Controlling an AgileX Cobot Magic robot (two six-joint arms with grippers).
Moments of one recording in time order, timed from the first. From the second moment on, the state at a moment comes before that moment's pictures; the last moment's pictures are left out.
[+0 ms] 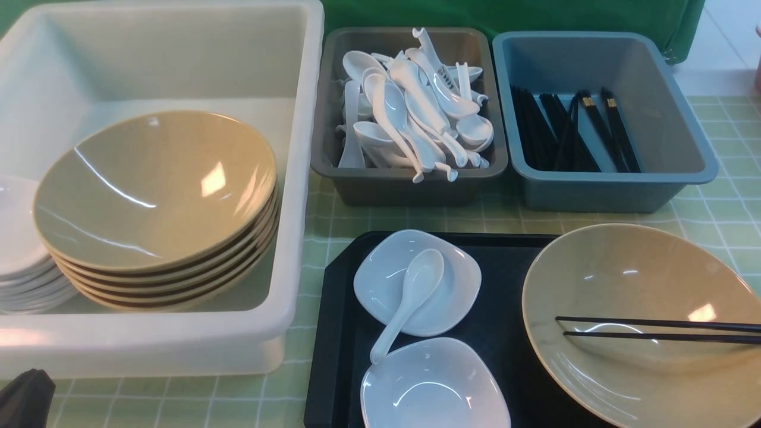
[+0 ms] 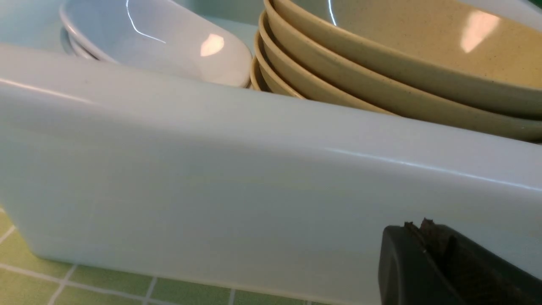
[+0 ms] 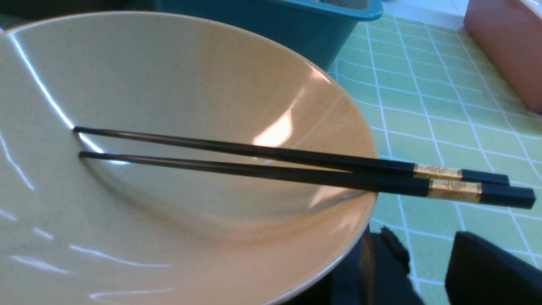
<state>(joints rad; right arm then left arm) -0.13 -0.01 0.01 0.14 0.29 -0.31 0.03 -0.02 0.03 -0.02 0.32 -0.10</state>
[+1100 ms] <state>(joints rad) -0.13 -0.01 0.03 0.14 -0.05 -0.30 0.03 -0.02 0.03 0.04 -0.02 -0.09</state>
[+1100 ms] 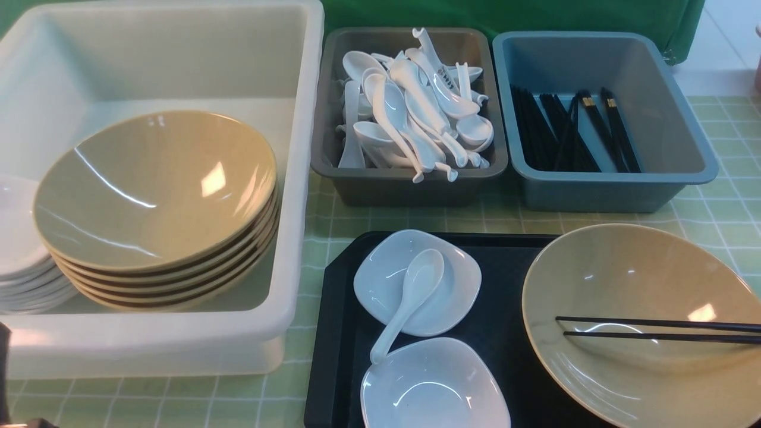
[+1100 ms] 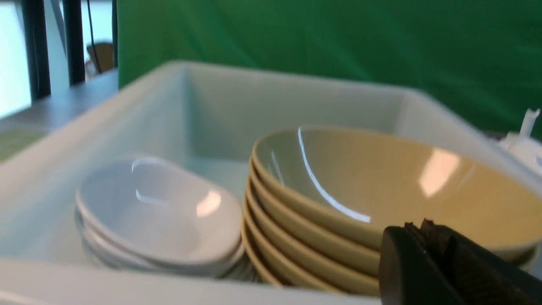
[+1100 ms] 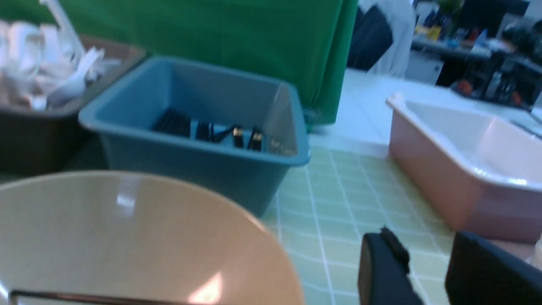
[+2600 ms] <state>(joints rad) -0.08 0.72 -0.86 0.19 0.61 -0.24 0.01 0.59 -0.63 0.18 0.52 -0.56</state>
